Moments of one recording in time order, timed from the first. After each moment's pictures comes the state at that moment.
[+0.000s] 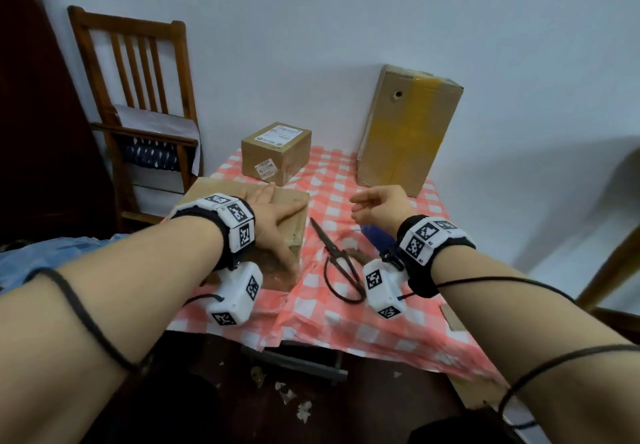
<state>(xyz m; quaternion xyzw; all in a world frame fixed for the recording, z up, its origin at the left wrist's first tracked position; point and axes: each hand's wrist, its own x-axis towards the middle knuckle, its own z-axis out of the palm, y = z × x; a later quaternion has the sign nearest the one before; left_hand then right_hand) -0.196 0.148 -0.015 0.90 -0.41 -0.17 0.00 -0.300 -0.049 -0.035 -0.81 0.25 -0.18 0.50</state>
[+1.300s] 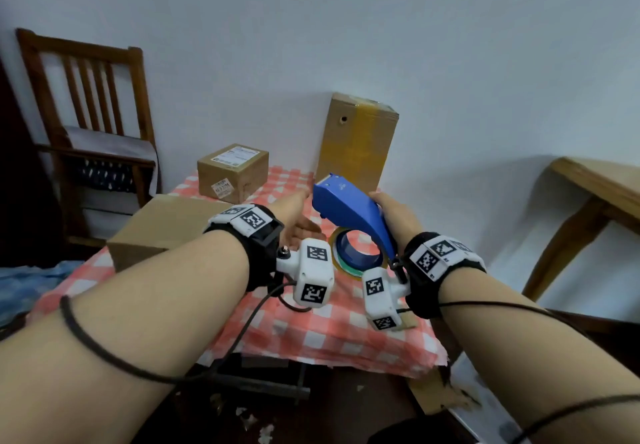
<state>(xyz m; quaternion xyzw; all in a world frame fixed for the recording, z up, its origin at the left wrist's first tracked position) -0.258 0.051 0.000 0.70 -0.13 -0.43 0.56 -0.382 -0.078 0.003 -0.68 0.36 -0.25 0.59</state>
